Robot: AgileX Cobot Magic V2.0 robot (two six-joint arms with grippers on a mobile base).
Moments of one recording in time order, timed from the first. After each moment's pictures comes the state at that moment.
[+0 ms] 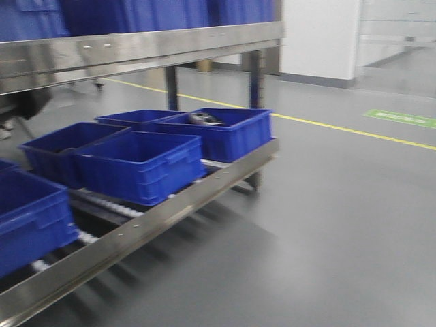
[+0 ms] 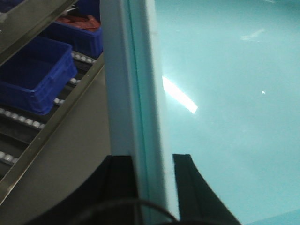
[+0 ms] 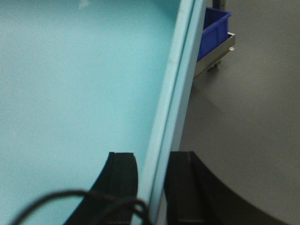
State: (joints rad) left arm -0.45 1.68 -2.29 -0.10 1.24 -0.16; right arm 0.28 1.46 -1.91 0.18 1.04 0.07
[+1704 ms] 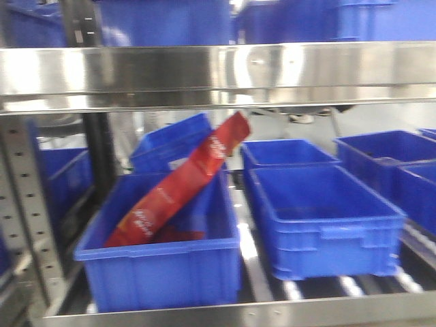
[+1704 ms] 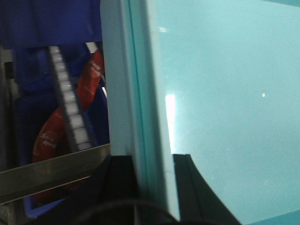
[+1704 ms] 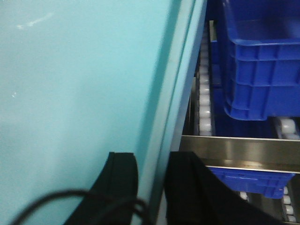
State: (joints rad) left arm -0.45 1.68 -2.29 -0.10 1.23 -0.16; right arm 0.28 1.46 -1.91 0.18 1.03 0.07
